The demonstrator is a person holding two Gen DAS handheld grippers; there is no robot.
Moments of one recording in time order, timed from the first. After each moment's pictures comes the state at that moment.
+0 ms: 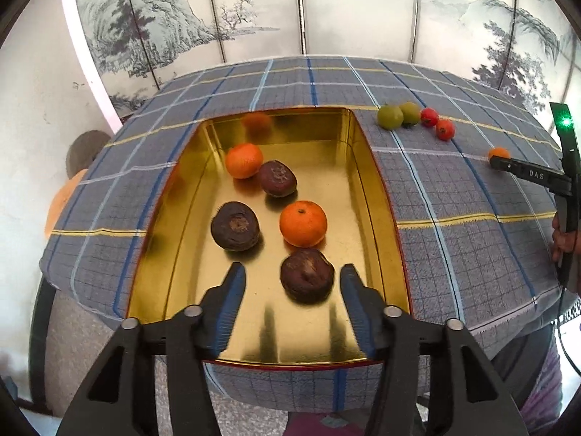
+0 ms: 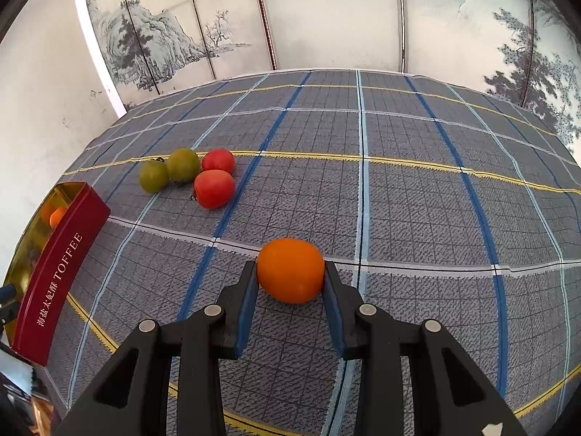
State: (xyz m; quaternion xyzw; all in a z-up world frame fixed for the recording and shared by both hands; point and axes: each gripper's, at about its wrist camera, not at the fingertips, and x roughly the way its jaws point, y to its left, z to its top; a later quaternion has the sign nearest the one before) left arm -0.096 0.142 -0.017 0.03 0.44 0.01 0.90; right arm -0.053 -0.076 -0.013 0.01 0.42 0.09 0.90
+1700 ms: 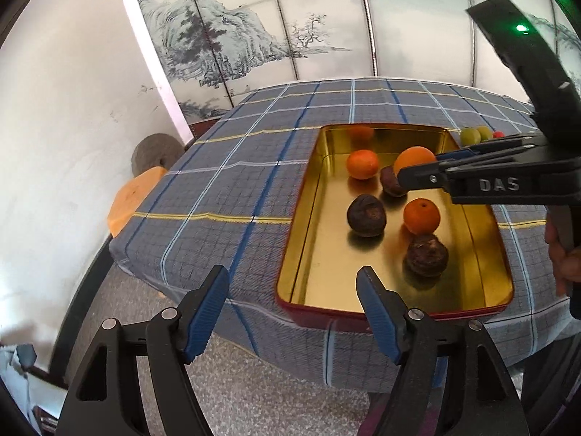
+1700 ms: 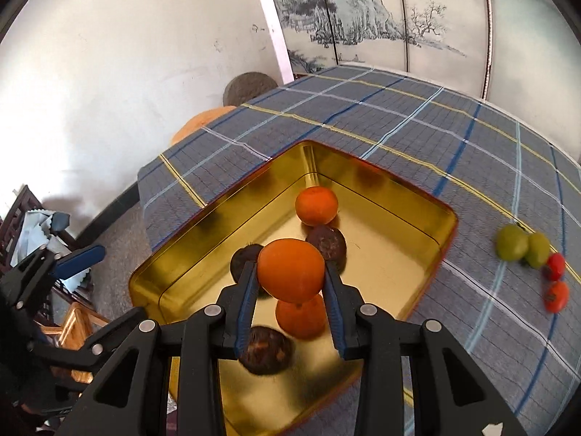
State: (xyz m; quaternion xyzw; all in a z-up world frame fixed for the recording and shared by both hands) left arm -0.146 0.212 -0.006 0.05 0.40 0.13 0.91; right arm -0.085 0.212 0.020 -0.09 0.43 0.36 0.82
